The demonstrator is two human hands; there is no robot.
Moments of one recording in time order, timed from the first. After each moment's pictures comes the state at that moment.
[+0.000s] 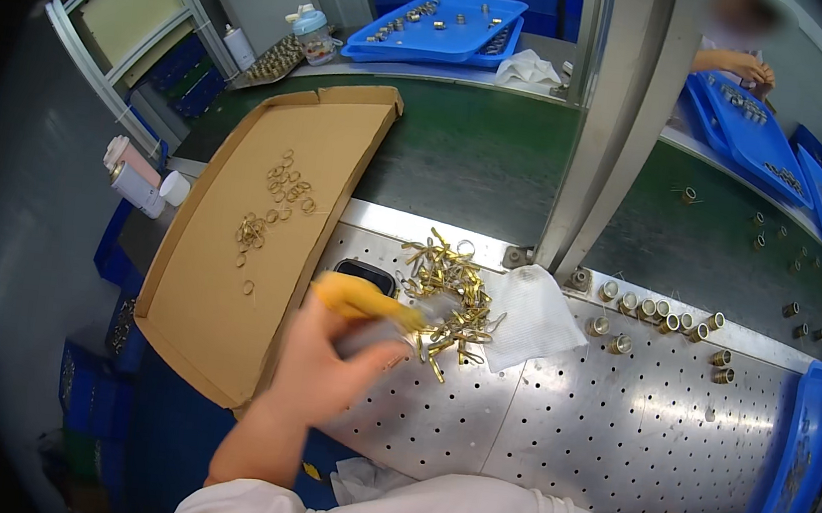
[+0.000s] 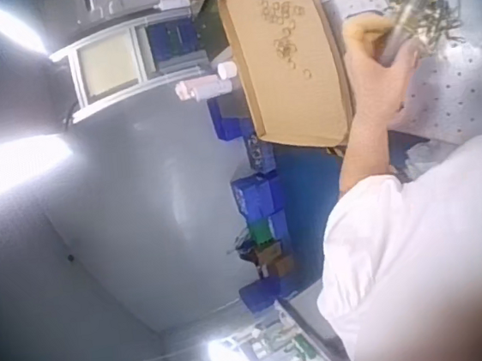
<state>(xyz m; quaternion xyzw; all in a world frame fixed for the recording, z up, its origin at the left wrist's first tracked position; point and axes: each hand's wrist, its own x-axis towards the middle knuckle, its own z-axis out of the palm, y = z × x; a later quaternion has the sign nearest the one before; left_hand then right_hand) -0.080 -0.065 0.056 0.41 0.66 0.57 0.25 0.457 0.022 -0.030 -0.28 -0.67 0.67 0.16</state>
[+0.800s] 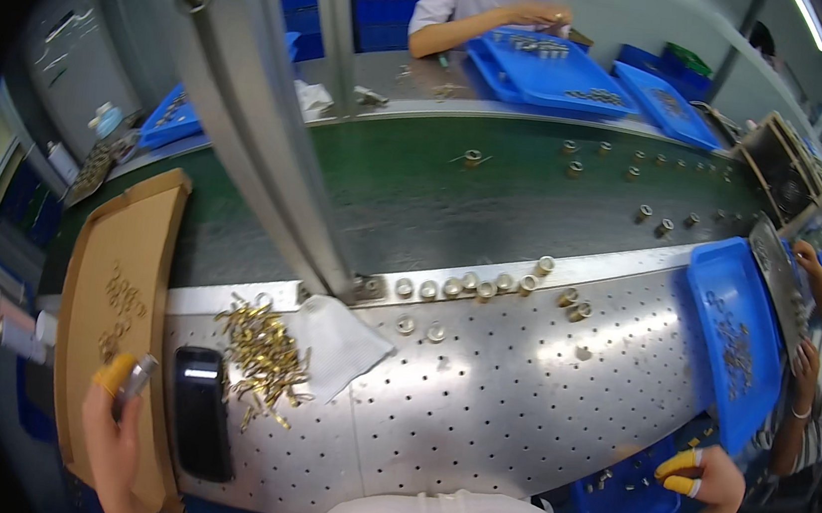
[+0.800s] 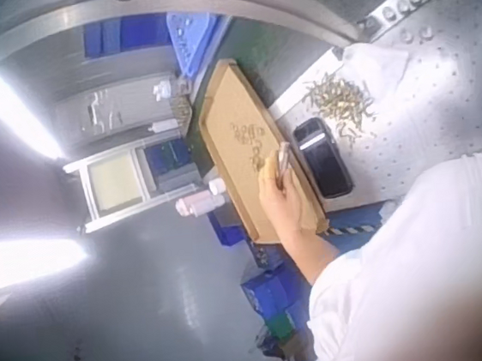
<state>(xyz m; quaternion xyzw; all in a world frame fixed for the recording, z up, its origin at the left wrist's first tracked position) -0.147 -0.108 0.072 0.55 0.78 0.30 -0.05 0.474 0.007 0.068 -0.59 -0.65 0.47 0.06</state>
